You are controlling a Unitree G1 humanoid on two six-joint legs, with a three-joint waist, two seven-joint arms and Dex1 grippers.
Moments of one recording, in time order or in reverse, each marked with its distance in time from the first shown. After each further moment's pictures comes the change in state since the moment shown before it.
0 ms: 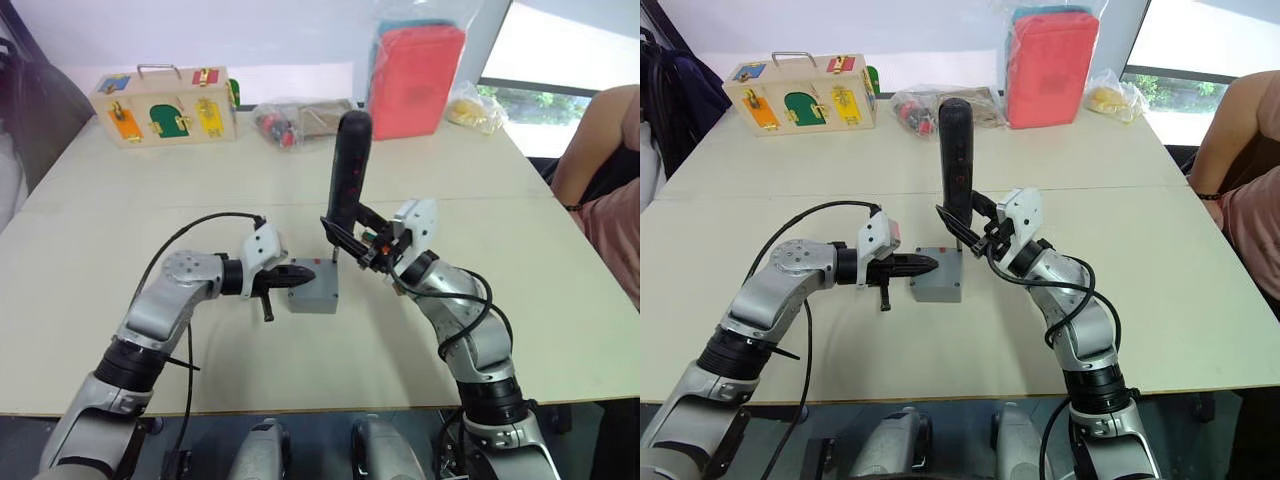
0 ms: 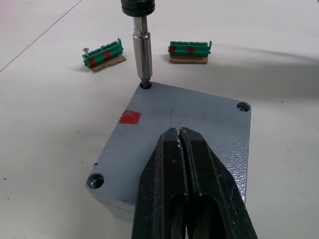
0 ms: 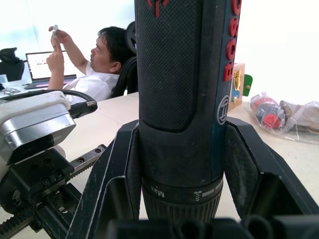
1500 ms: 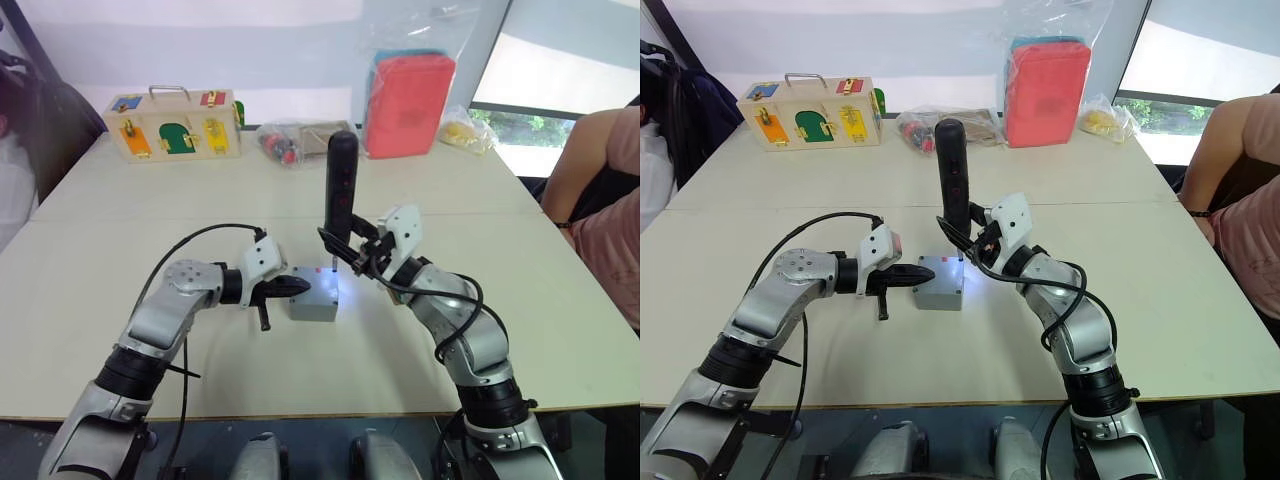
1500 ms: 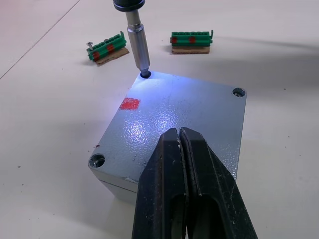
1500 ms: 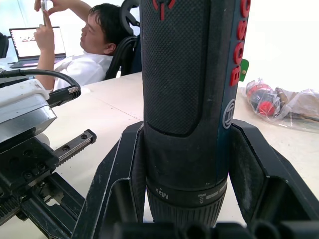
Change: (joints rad) left arm 0.038 -0.005 -0.008 0.012 0.059 -0.018 -0.012; right arm 0.013 -0.020 0.044 -0.012 -0.036 0.105 -0.080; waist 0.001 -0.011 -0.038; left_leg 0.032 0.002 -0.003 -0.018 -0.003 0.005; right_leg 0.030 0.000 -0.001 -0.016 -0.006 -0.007
